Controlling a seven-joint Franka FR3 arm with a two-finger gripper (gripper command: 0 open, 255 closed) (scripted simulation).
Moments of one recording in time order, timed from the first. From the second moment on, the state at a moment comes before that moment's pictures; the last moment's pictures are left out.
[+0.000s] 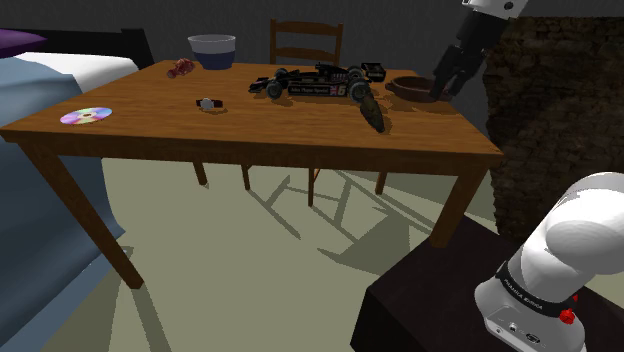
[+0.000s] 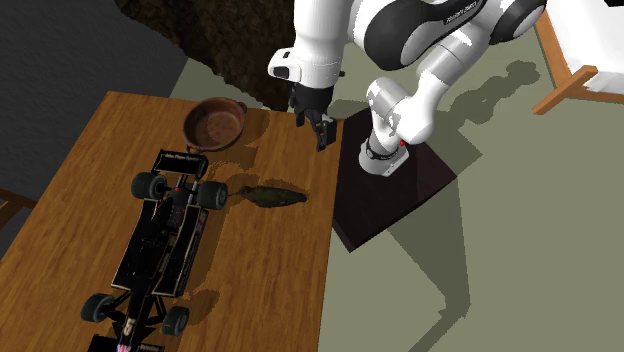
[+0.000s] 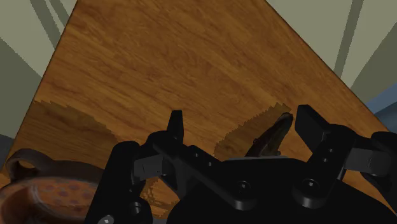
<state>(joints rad) 0.01 -0.83 -0.06 -2.37 0.09 1.71 -0.05</state>
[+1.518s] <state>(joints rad) -0.09 -0.42 0.19 -2.31 0.08 2.18 0.40</state>
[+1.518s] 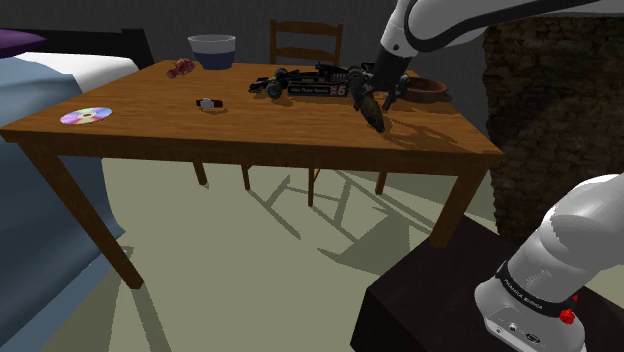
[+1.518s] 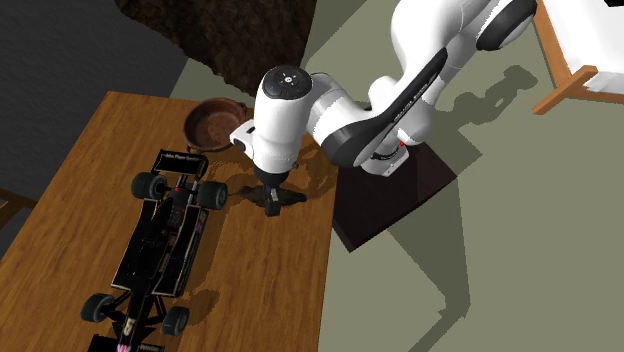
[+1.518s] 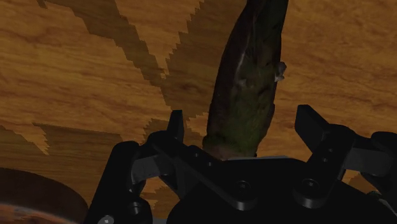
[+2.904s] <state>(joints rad) -0.09 -0.43 0.19 -2.26 0.07 2.13 0.41</state>
